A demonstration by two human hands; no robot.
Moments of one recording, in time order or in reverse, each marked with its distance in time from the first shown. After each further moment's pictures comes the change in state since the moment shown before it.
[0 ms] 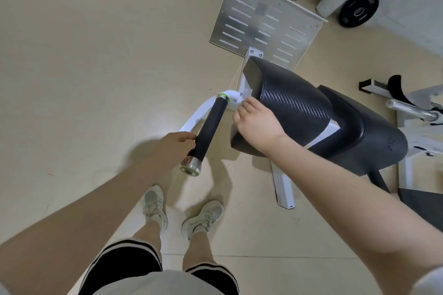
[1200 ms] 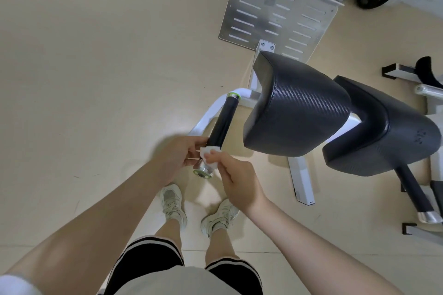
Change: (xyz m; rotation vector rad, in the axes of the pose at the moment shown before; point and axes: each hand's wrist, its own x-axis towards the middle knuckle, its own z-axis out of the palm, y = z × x) left_hand 0.000 0.002 -0.006 -0.388 -0.081 -0.186; right_hand -0.039 -0.111 -0.045 1.576 0.325 0.451
